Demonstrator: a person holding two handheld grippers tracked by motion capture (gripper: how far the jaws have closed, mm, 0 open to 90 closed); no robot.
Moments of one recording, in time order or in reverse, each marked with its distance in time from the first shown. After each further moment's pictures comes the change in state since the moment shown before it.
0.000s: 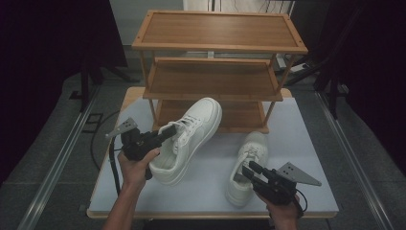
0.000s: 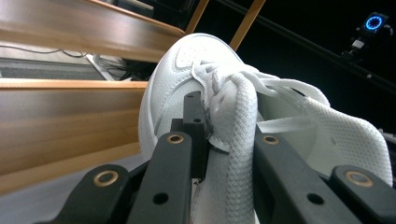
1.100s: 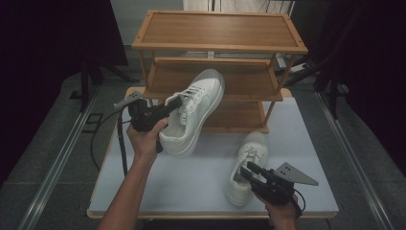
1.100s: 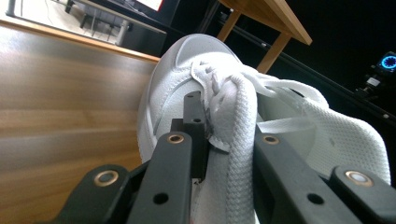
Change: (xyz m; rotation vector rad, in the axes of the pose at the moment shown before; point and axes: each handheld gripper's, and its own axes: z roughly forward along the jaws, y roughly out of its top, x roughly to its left) left arm 0.004 0.055 0.039 -0.076 0.062 -0.040; right arm 0.002 -0.002 0.004 0.015 0.010 -0.029
